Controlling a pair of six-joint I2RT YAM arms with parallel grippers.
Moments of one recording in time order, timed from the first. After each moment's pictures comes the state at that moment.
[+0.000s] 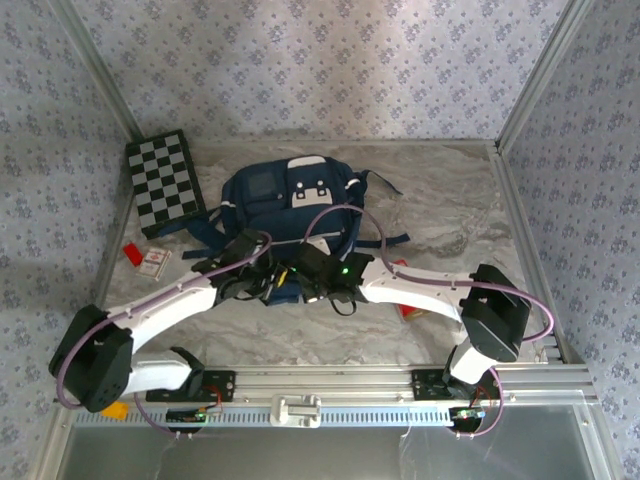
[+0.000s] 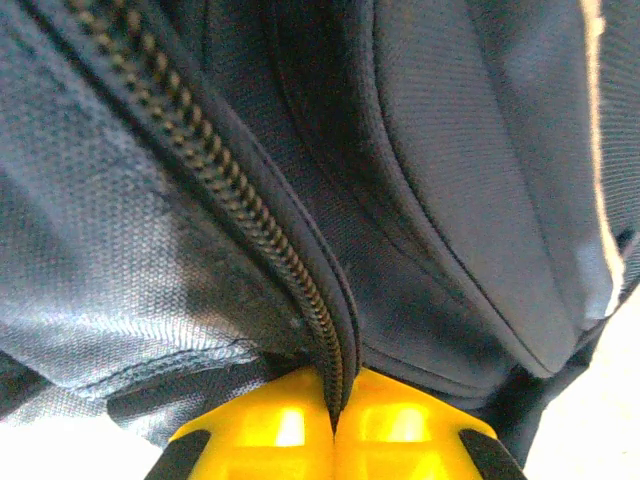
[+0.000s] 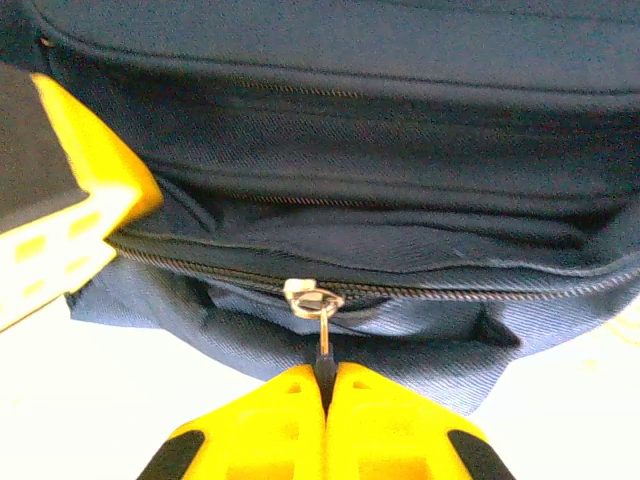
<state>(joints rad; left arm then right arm) -0.64 1.23 0.67 -0.33 0.11 -1.67 1.09 1.62 1.16 -0.60 0.24 0.68</state>
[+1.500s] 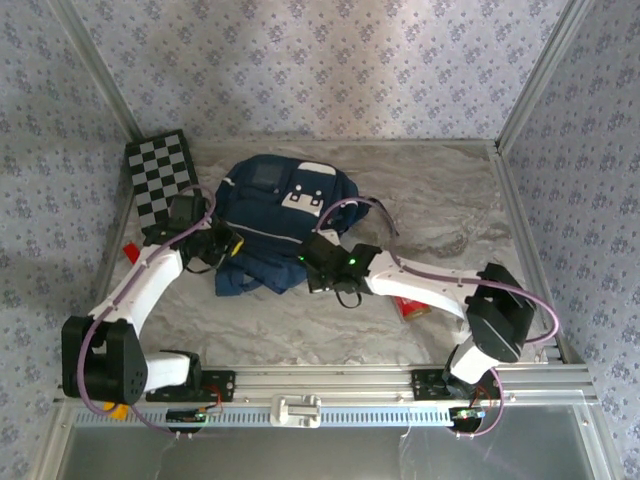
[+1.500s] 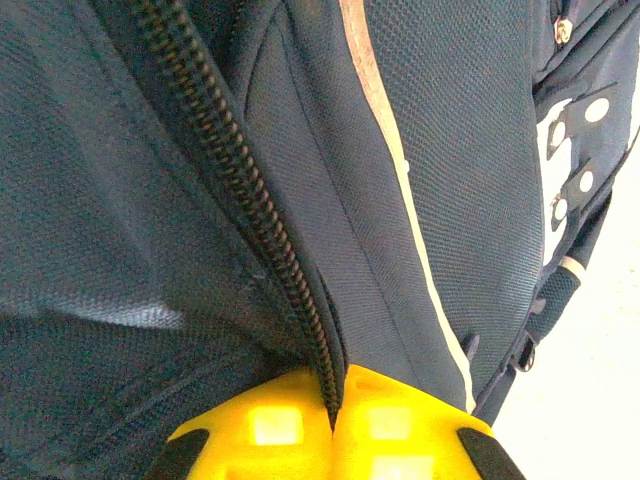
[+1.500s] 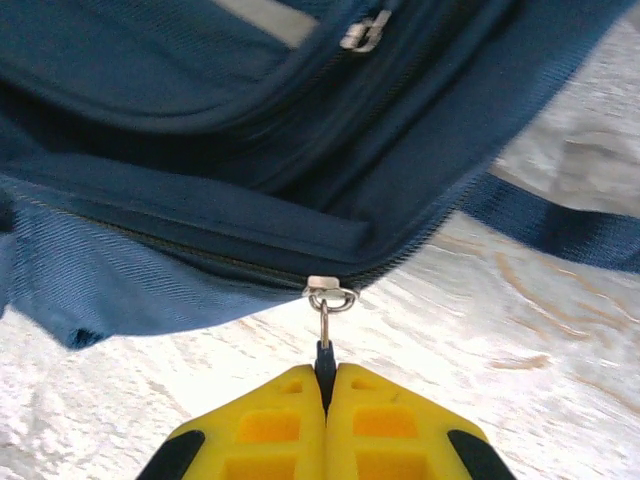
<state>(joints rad) -0.15 1.27 0.89 -0.56 0.32 -1.06 1.03 1.62 1.18 -0.61 0.23 0.72</state>
